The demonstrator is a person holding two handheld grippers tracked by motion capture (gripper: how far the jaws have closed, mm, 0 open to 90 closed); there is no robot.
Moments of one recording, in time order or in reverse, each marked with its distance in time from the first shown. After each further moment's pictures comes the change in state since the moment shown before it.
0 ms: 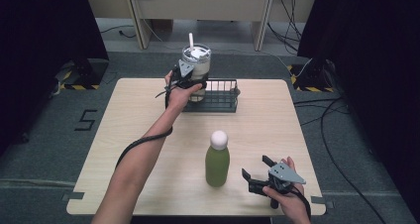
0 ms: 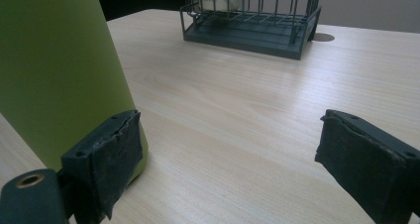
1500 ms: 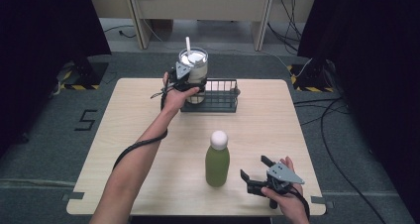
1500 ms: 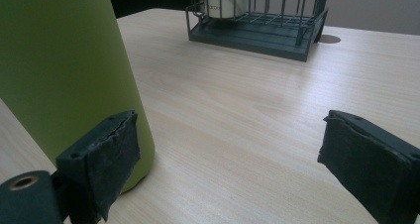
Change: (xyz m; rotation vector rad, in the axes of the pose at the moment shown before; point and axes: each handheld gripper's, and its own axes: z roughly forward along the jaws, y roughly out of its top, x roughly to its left) left arm 0.006 -0.005 -0.014 0.019 -0.049 -0.014; right arm 0.004 0.002 0.001 0.000 0.011 -0.014
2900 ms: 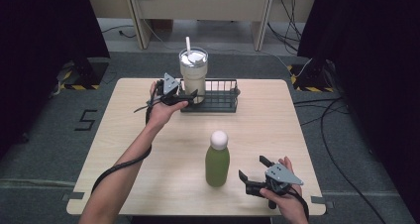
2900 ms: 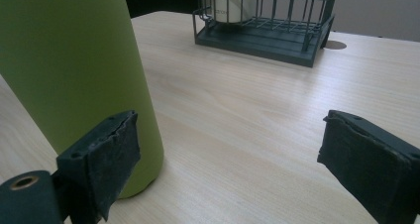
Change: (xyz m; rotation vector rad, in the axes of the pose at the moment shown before) left arm -0.003 -0.010 -0.075 -0.020 -0.031 0.082; right arm 0.006 0.003 -0.002 -0.006 0.012 -0.011
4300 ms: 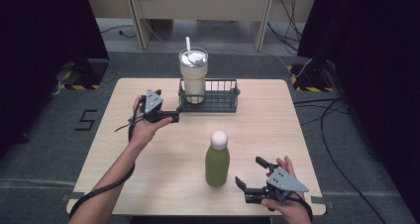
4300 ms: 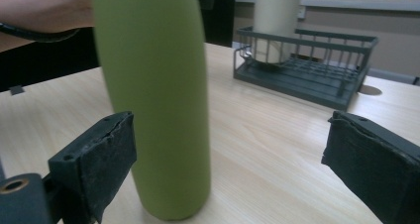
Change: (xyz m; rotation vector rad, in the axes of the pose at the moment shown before) left arm 0.005 -0.025 -0.065 -0.012 0.014 0.000; right arm 0.022 0.022 -0.020 -0.102 0.134 -0.065
